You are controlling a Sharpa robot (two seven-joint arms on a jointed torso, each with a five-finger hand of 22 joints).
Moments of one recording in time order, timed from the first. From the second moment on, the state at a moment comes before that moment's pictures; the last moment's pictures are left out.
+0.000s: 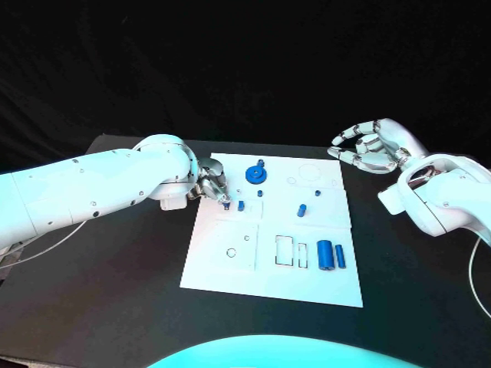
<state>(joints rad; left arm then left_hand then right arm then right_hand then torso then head) 1.28 -0.75 -0.05 1.41 -1.11 0.24 -0.49 1.16 -0.17 0.72 0.23 0.34 0.78 0.07 0.84 0.76 1.23 -0.01 1.20 0.93 1.46 -0.07 1.55 1.31 0.06 1.45 0.04 1.43 1.30 1.30 -0.91 -0.13 1.57 -0.88 -0.57 0.07 1.22 -0.18 0.35 0.22 0.27 0.84 0.15 0.34 0.43 1.38 0.07 1.34 1.31 1.46 0.00 1.51 1.31 0.01 1.46 0.11 1.48 1.31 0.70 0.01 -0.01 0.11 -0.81</state>
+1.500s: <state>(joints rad) 1.27 -0.74 -0.05 1.40 -1.13 0.26 -0.49 1.14 -0.18 0.75 0.22 0.34 0.78 0.07 0.85 0.78 1.24 -0.01 1.21 0.95 1.47 -0.07 1.55 1.31 0.06 1.46 0.03 1.43 1.31 1.30 -0.91 -0.13 1.57 -0.88 -0.57 0.07 1.22 -0.18 0.34 0.23 0.27 0.84 0.15 0.34 0.43 1.38 0.07 1.34 1.31 1.46 0.00 1.51 1.31 0.01 1.46 0.11 1.48 1.31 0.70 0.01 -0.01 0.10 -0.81</state>
